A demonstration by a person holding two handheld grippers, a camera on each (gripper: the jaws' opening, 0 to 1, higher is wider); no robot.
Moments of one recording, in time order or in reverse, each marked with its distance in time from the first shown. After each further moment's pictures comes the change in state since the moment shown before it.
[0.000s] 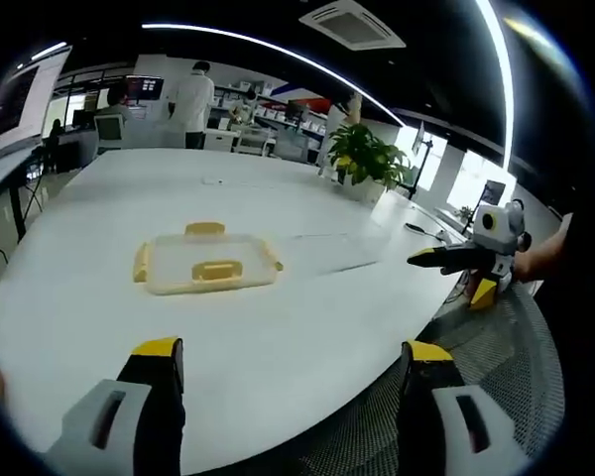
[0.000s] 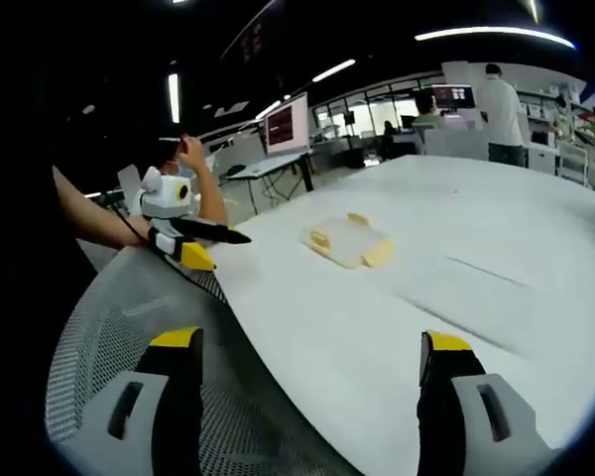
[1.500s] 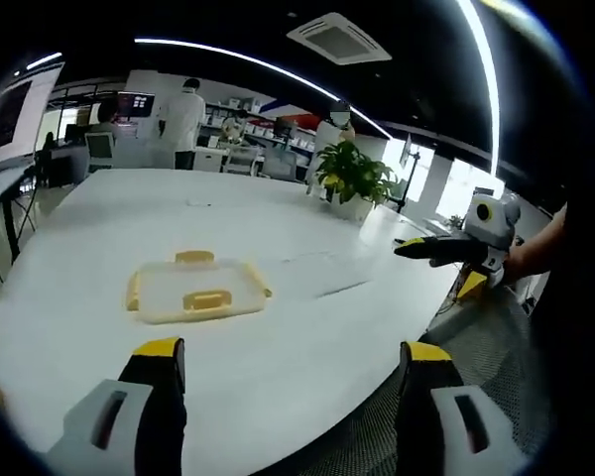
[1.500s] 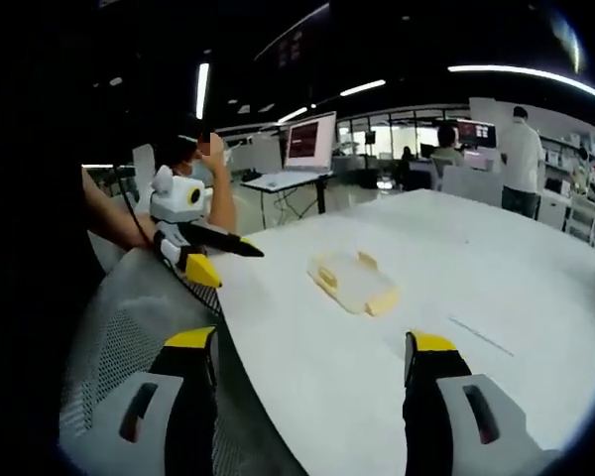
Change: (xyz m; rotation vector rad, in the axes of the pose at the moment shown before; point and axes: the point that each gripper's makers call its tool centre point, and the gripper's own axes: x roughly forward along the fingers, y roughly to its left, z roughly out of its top) left arm -0.003 -0.015 0.025 0.033 -0.068 -0.073; right arm 0.011 0.017 0.054 -0.180 -0.039 0.000
